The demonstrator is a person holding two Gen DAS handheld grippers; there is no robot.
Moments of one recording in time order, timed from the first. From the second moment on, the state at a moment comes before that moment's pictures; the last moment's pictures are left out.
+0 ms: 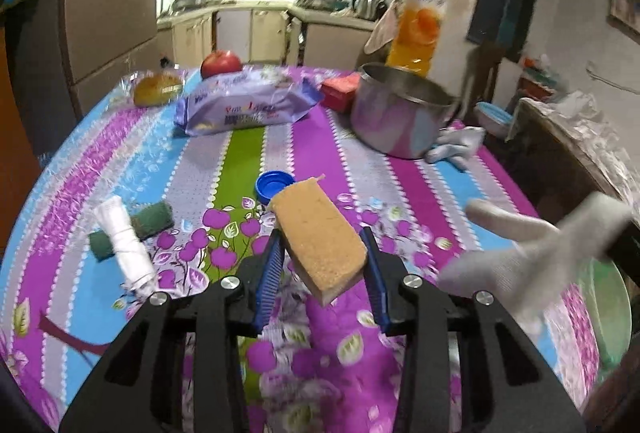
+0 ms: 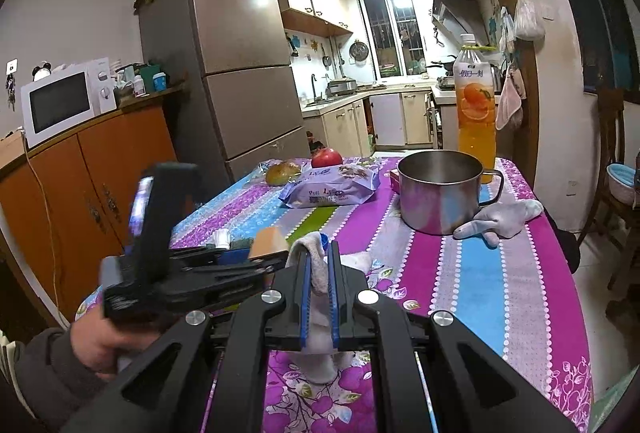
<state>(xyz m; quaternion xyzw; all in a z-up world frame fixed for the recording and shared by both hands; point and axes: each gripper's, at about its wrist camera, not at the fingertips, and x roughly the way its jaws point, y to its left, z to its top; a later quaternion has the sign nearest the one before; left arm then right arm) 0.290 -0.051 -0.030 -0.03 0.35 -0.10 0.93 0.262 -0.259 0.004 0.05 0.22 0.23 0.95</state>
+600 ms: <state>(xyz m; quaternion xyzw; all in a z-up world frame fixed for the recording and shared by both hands) 0.234 -0.103 0.020 0.00 0.29 -0.18 0.94 0.196 -0.326 0.036 0.06 0.19 0.15 0.97</state>
